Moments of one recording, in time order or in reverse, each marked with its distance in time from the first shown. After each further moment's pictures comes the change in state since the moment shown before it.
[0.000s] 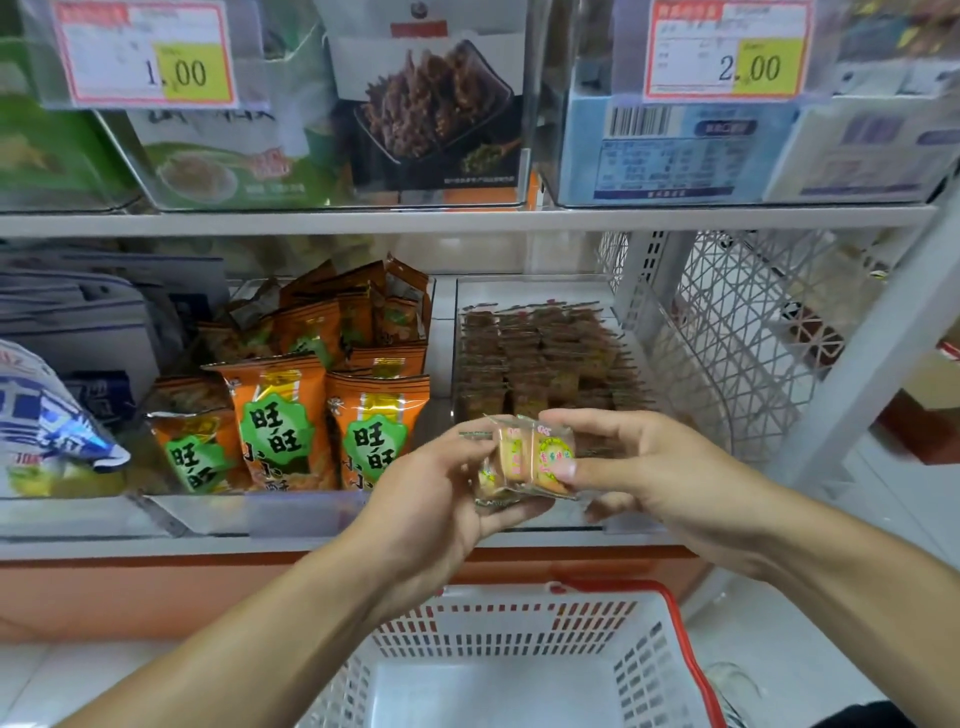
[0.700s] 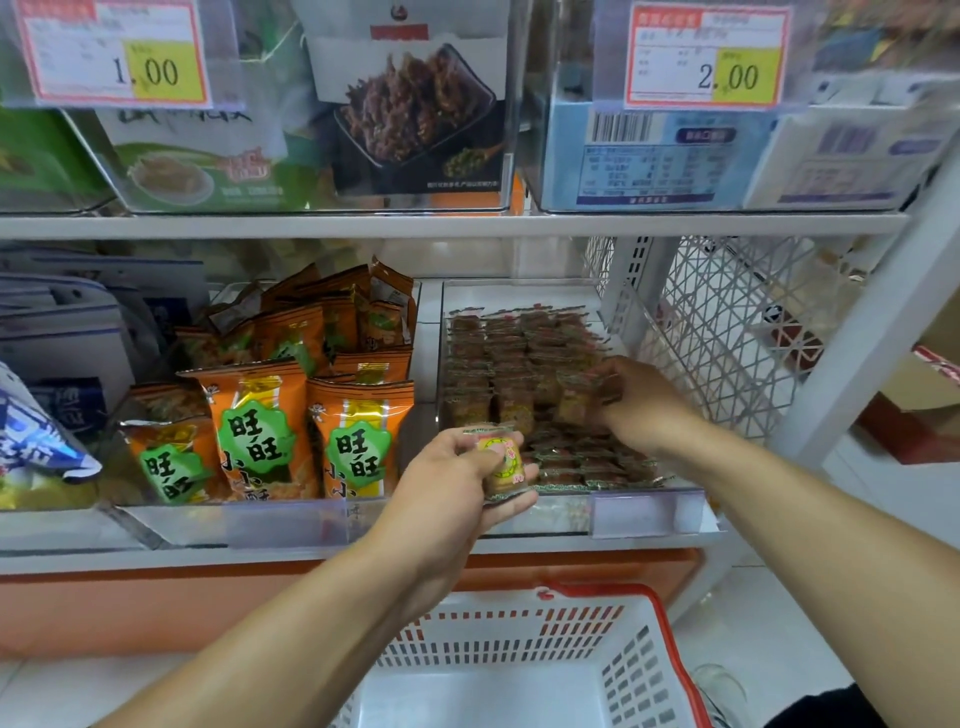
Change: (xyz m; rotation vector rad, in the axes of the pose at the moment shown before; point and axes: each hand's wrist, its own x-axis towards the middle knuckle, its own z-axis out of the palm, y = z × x) left_hand 0.020 -0.012 0.018 0.189 0.259 0.046; right_hand 0.081 0.017 -0.051 -0.620 0.422 0.051
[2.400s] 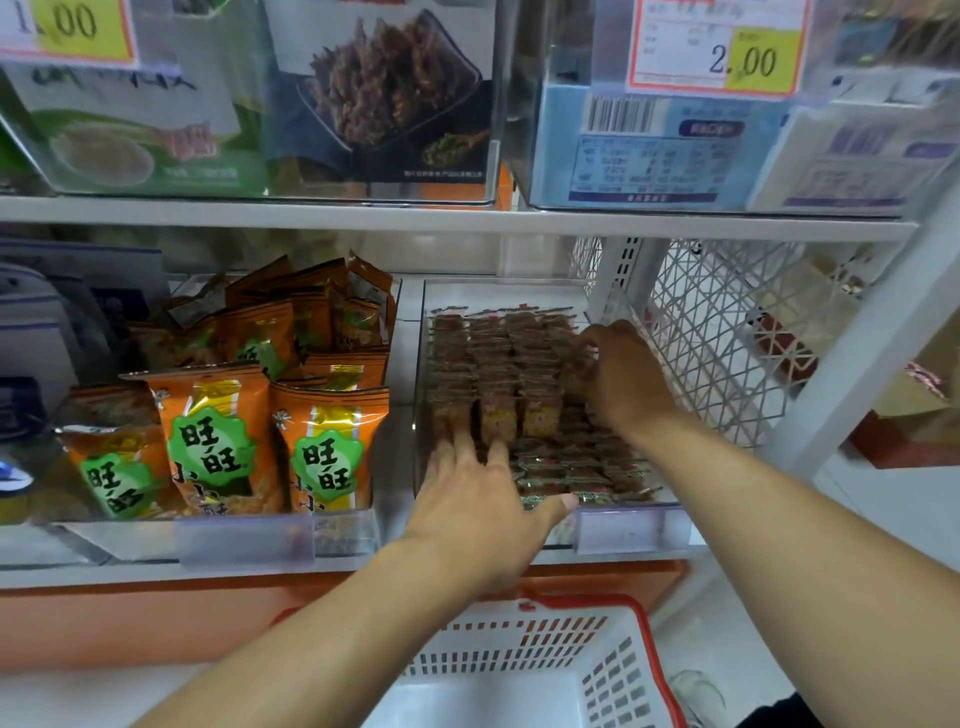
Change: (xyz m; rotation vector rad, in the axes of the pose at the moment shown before) left_hand 0.043 -0.024 0.016 1.665 -0.034 0.173; right_hand 0.056 0.018 0.007 -0.286 0.287 -0.229
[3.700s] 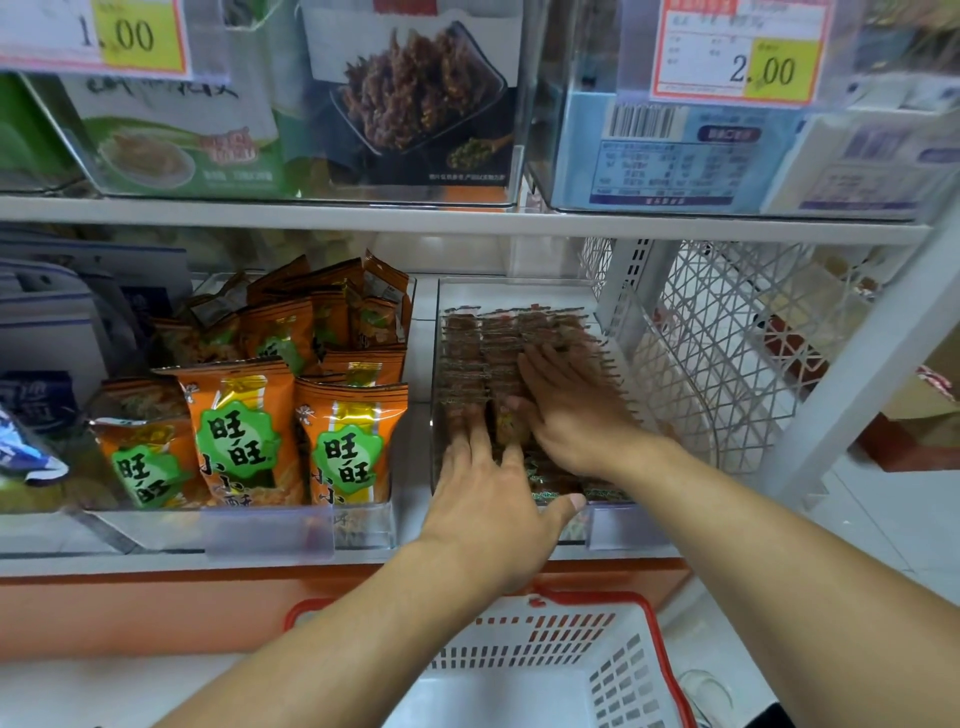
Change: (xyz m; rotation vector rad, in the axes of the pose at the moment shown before) left_hand -0.006 -0.001 0.000 0.011 0.048 0.051; right_hand -0.022 -0.037 0.027 -0.295 -0.332 -0.313
